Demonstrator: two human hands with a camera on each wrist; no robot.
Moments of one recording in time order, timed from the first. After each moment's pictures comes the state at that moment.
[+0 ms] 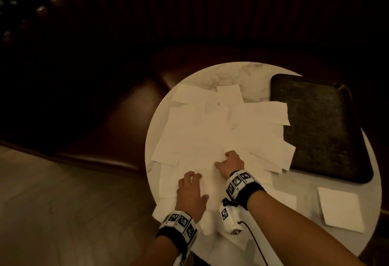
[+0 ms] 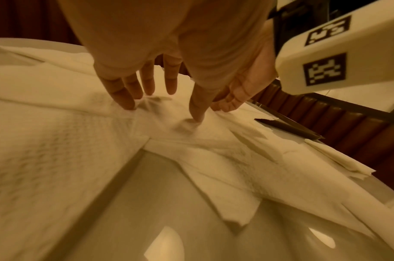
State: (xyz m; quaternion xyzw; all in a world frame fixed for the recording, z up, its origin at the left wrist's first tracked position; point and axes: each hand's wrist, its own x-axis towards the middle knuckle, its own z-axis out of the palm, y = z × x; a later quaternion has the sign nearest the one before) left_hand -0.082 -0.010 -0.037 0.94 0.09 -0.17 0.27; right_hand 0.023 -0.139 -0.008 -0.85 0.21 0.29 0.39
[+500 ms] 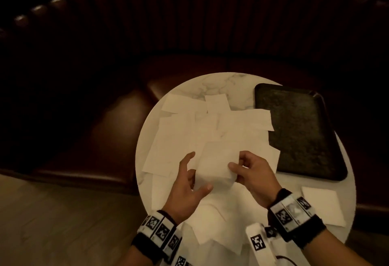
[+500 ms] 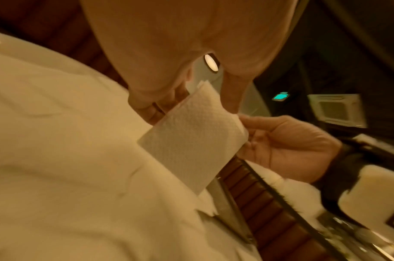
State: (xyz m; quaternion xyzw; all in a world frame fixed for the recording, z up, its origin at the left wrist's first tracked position) left_hand -0.061 0.001 0.054 0.72 0.05 -0.14 0.68; right_hand -0.018 -0.194 0.093 -0.66 0.16 0.17 0.71
